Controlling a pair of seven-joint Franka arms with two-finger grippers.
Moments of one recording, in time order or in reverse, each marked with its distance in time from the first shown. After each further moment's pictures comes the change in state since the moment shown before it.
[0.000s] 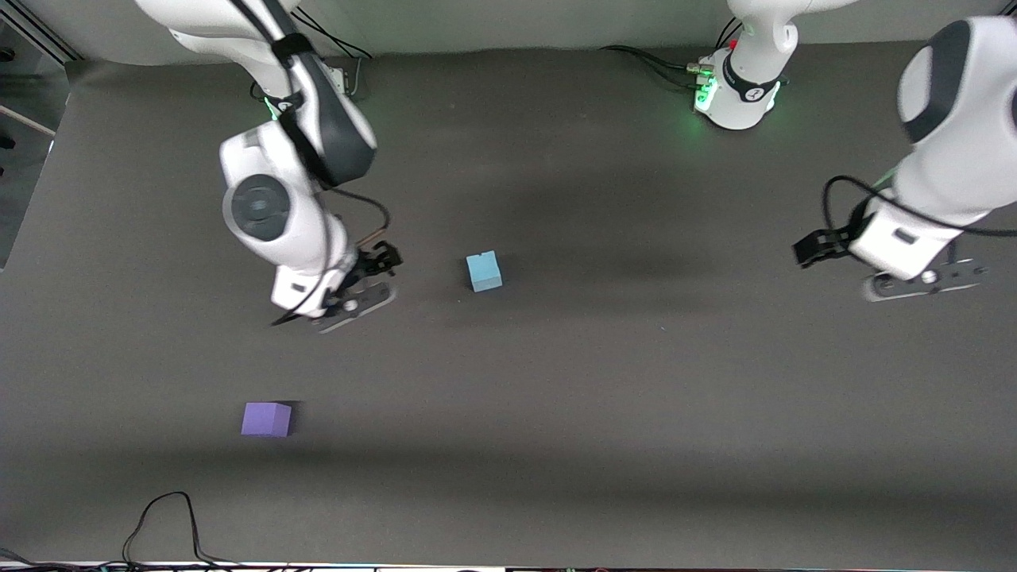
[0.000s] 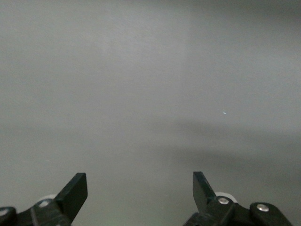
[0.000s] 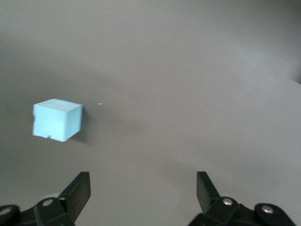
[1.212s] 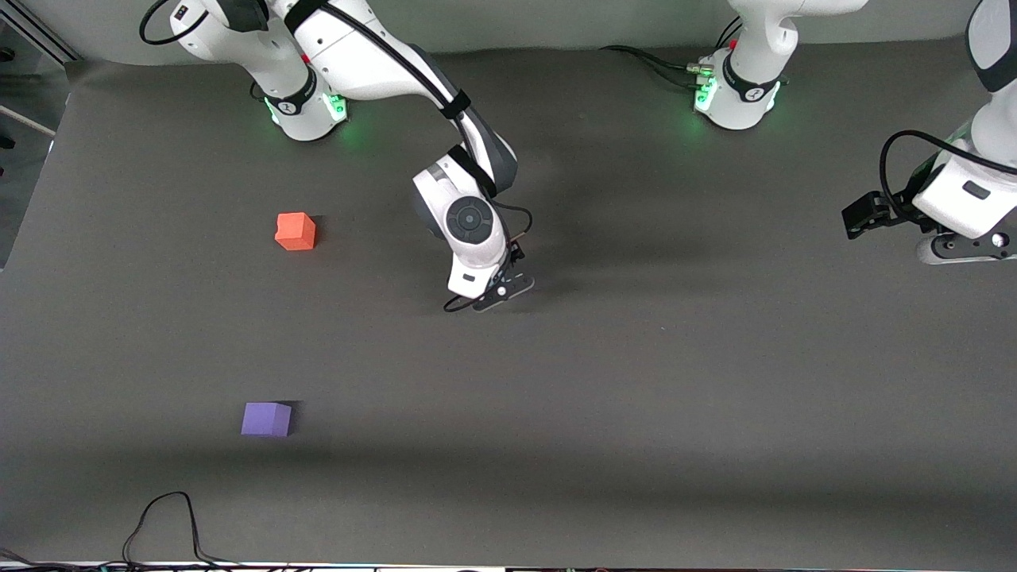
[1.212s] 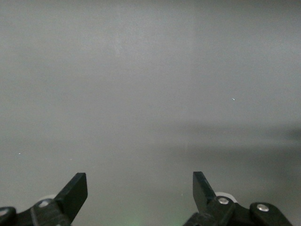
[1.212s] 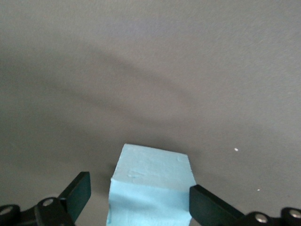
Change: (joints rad) left arm -0.262 -0.051 0.301 0.031 0.000 -0.077 0.124; right arm 0.267 0.374 -0.014 0.062 0.167 0.306 0.198
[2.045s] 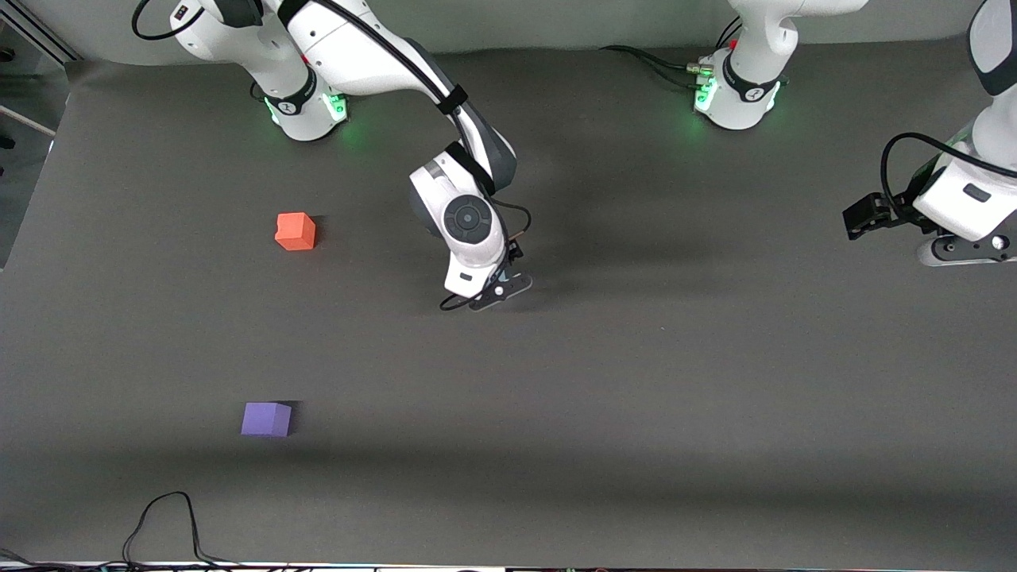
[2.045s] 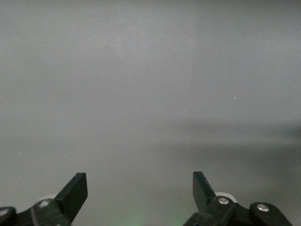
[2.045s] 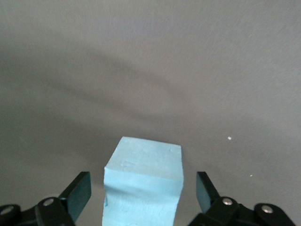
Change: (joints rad) left arm -0.002 0.008 0.009 0.004 0.000 -0.006 0.011; right arm 0.008 -0.013 -0.003 0.007 -0.002 -0.056 0.022
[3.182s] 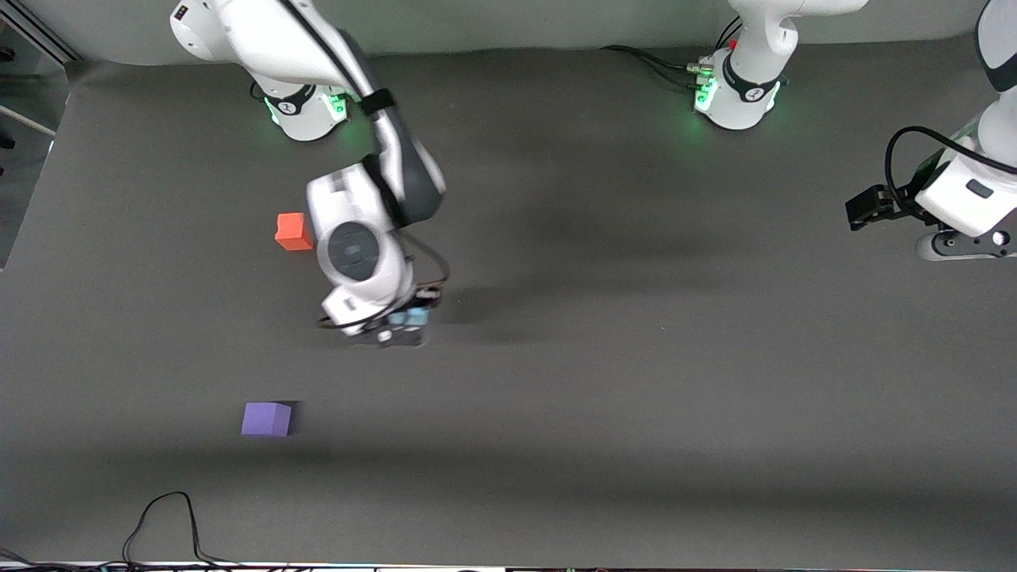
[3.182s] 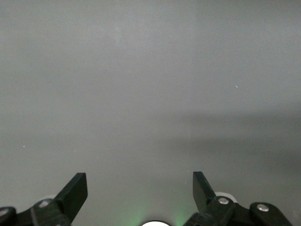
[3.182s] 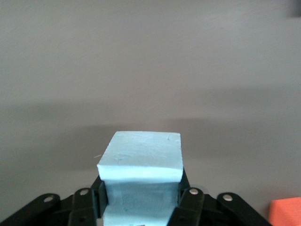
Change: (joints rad) left arm -0.001 0.003 -0.003 0.023 0.000 -0.058 0.020; right arm -0.048 -0.124 -0.342 0.075 0.010 -0.280 0.172
